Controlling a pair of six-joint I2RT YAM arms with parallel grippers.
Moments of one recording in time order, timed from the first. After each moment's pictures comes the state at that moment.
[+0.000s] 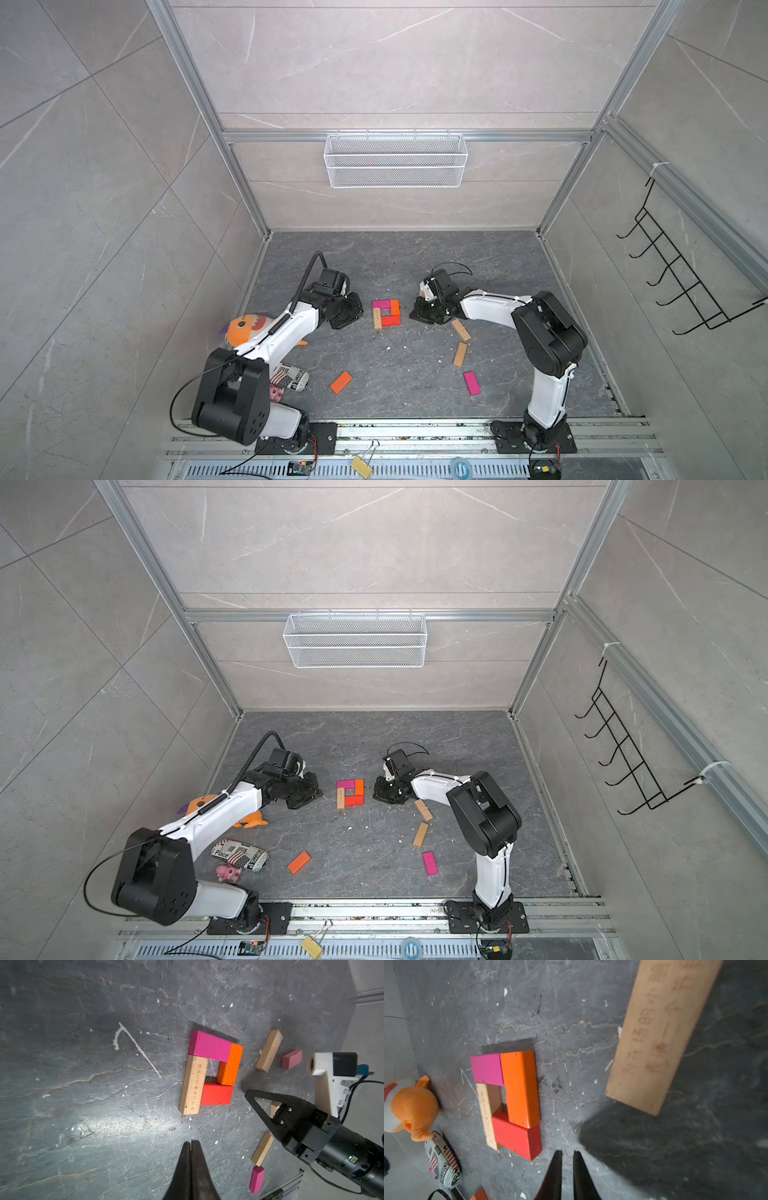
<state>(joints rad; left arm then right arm) -0.35 1.37 0.92 -0.56 0.29 -0.73 0.58 1.90 1.13 -0.23 -0.34 0.71</state>
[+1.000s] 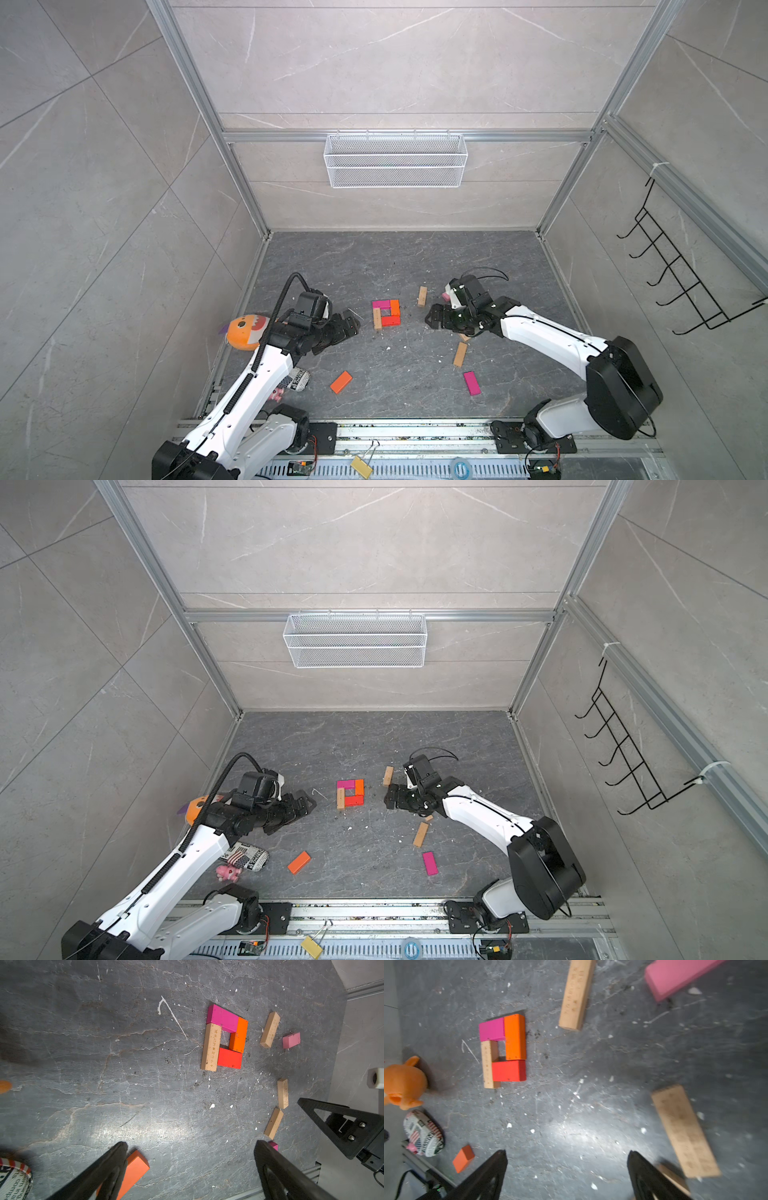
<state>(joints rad) -0.35 0.98 0.76 -0.75 0.22 -0.70 0.56 1.44 0.92 -0.50 -0.16 0.63</state>
